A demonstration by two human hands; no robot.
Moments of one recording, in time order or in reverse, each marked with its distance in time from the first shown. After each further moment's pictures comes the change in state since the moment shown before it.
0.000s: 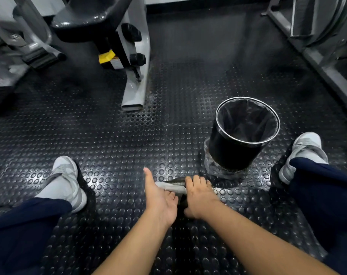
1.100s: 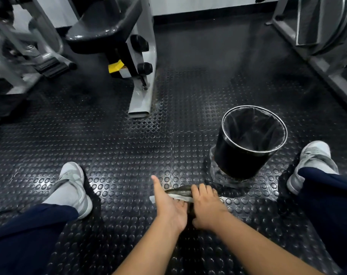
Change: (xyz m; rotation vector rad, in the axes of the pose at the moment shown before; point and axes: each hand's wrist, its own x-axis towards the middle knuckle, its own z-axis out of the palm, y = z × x) left_hand 0.008 -0.009 0.010 -0.101 0.021 0.037; right_hand 0.000 0.005 0.002 -0.006 0.028 -0.027
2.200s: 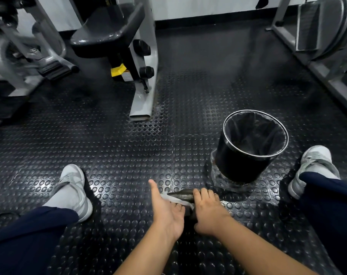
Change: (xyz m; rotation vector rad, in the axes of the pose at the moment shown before) left_hand 0.000 0.008 -0.013 0.023 -0.072 -0.011; right_hand -0.002 0.001 -0.002 -0.002 -0.017 -0.012
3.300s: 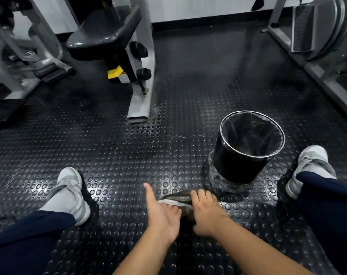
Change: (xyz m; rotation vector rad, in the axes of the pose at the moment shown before) left_hand -0.002 0.006 -0.007 -0.013 -0.012 -0.031; right_hand -0.001 0.001 -0.002 -0.022 -0.005 -0.010
